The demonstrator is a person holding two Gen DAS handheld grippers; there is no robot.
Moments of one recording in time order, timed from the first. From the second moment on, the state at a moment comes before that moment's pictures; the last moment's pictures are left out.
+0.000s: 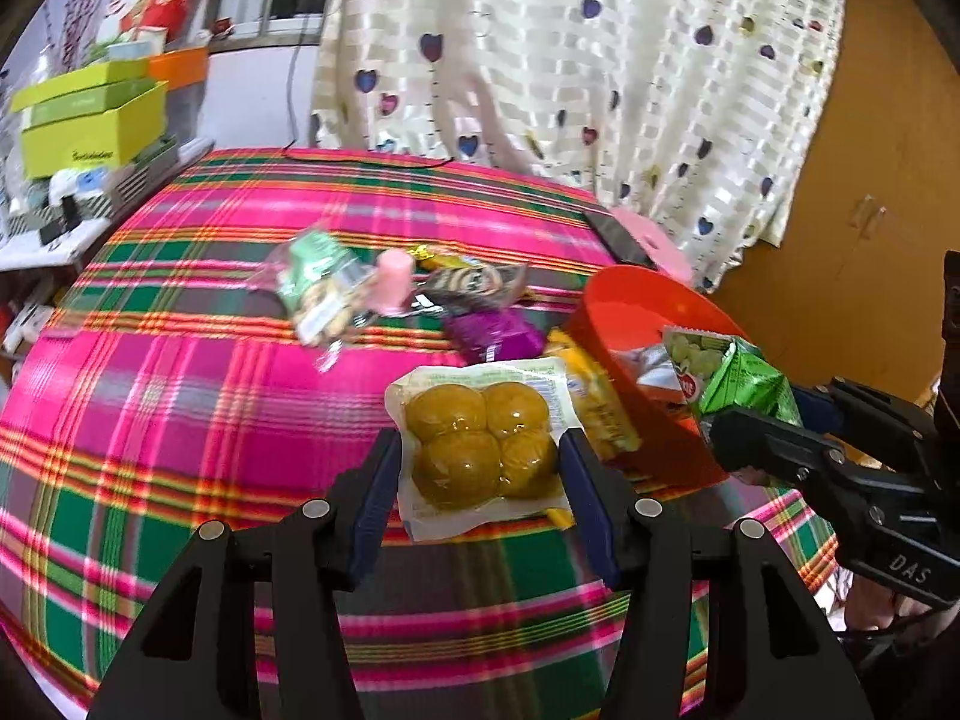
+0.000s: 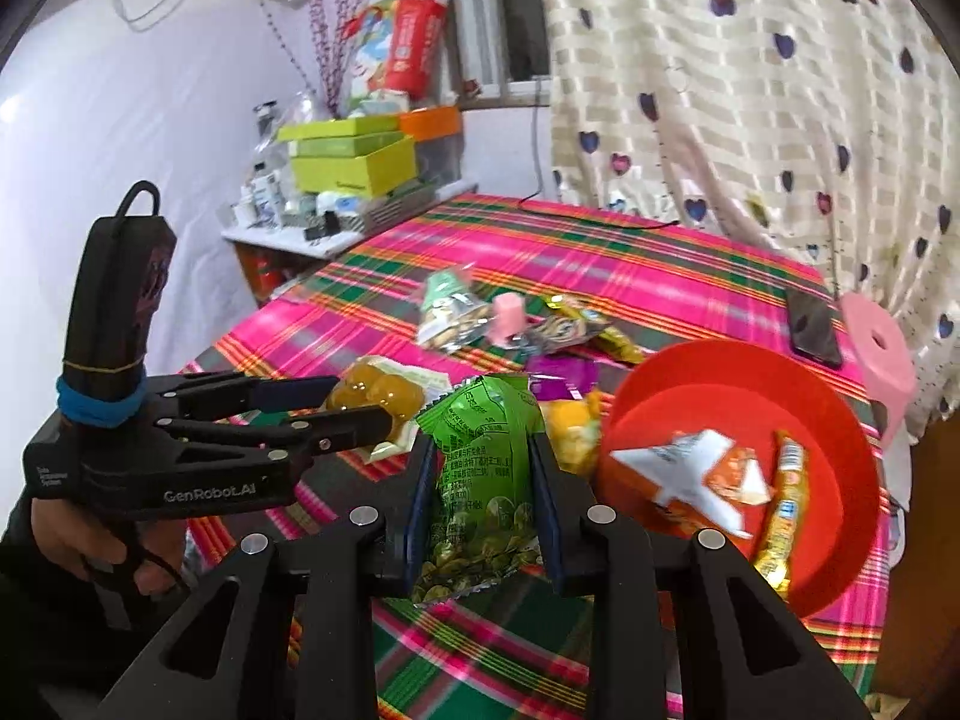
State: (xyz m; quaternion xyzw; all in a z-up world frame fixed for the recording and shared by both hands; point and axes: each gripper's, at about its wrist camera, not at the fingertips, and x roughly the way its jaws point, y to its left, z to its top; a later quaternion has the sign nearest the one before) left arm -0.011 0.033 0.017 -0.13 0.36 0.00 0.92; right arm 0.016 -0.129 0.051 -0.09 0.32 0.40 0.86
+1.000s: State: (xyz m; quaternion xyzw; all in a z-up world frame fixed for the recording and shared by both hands) left arm 0.083 -0.089 0.016 -0.07 0.42 -0.16 0.89; right arm 0.089 -0.243 0.019 -0.02 0.38 0.26 0.89
